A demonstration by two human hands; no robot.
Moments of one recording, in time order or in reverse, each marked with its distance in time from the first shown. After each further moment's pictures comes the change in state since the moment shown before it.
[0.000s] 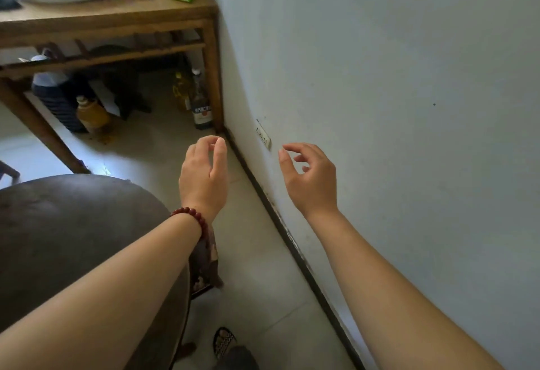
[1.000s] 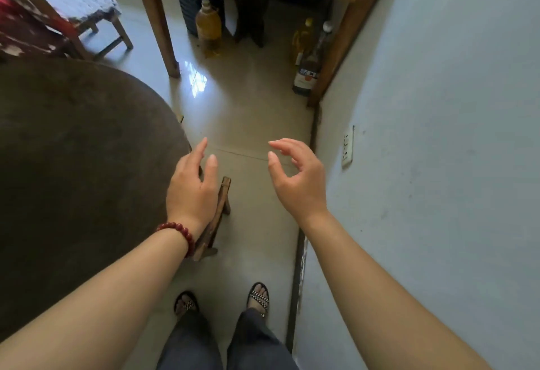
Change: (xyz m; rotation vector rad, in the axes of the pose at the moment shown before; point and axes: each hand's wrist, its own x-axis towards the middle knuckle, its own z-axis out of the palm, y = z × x) left_hand 0.061 -0.122 0.062 0.192 0.409 -0.605; right_hand 0.142 0.100 0.181 0.236 -0.656 -0.248
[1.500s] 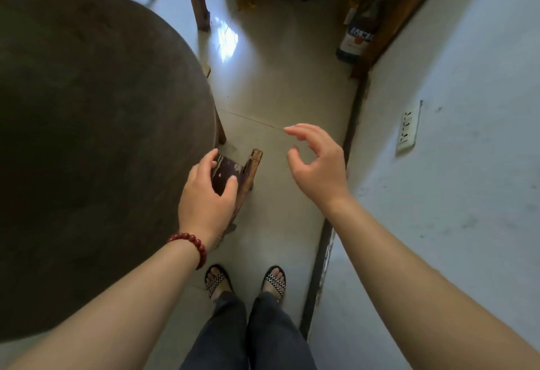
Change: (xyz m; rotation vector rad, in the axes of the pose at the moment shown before) left_hand -0.004 -0.127 0.047 0.078 -0.039 -0.202; right_hand -0.001 0.099 0.080 -0.088 -0.221 -0.047
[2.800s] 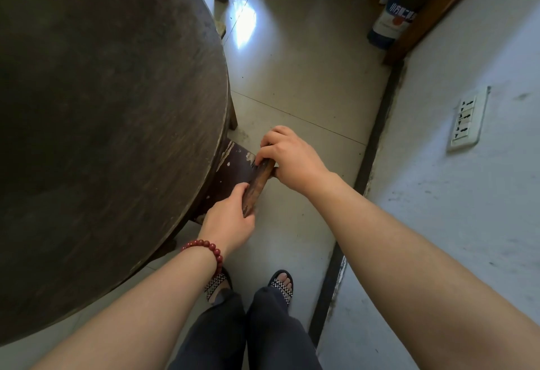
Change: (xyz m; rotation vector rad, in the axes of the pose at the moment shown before) left_hand 0.016 -0.089 0.078 0.239 -0.375 -0.087; right_hand 0.022 0.081 0.107 -0.539 -0.733 -0.326
